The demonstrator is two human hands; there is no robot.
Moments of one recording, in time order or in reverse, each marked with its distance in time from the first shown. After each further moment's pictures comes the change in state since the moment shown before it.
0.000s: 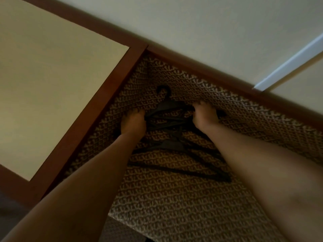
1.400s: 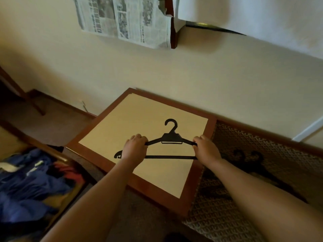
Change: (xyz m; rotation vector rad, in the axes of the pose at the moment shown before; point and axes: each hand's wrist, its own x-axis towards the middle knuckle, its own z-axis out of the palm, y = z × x) left_hand -0.111 -0.336 -0.254 -0.097 0.288 0.148; right_hand -0.128 -0.370 -0.103 0.158 0.285 -0.179
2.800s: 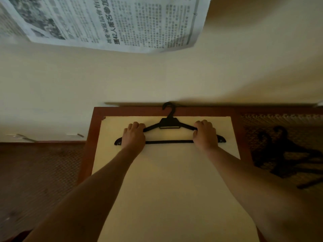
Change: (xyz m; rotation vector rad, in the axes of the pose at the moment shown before) left_hand 0.351 -0.109 0.068 0.069 -0.258 0.353; right_hand 0.254 -0.032 0.095 -0.079 0.059 0.598
